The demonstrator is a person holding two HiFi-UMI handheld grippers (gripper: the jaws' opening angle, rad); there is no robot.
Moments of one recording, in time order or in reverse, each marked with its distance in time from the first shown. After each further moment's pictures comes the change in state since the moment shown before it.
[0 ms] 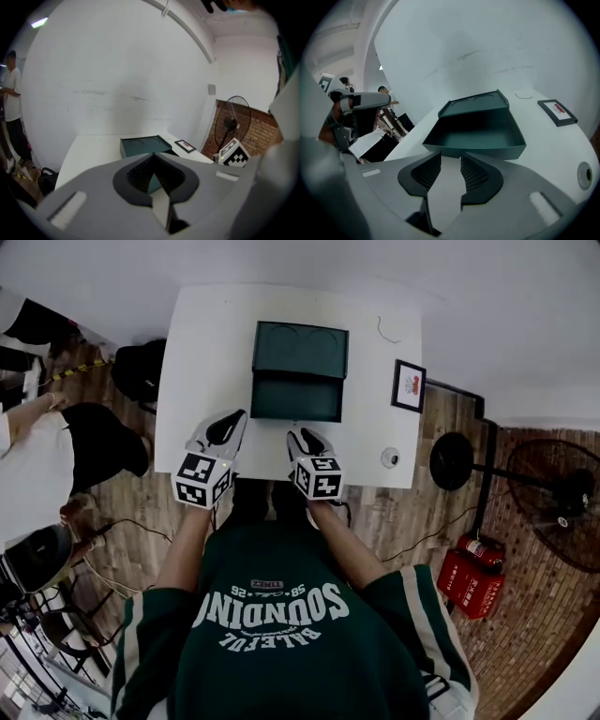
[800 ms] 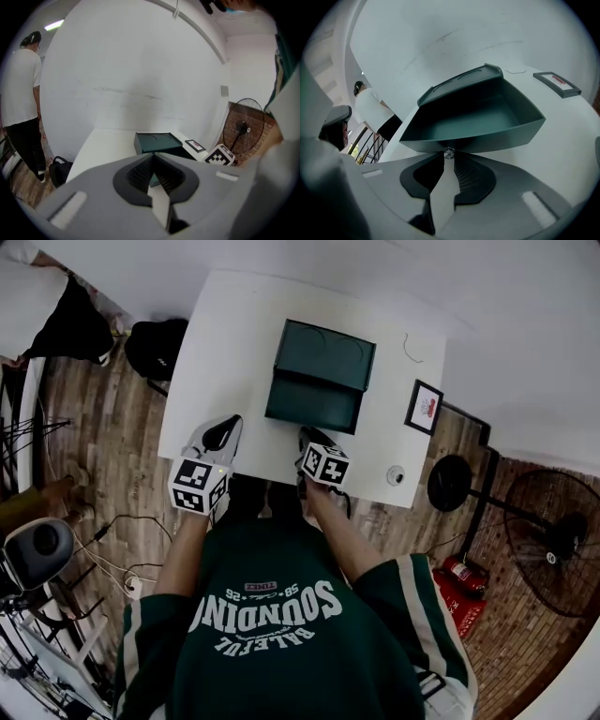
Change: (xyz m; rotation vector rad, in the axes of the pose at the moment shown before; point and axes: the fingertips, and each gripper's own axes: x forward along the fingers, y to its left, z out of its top) left arm -0.025 0.031 -0.026 -0.090 0.002 0.127; right arm 0.055 -0.037 -0.024 0.163 0.118 -0.066
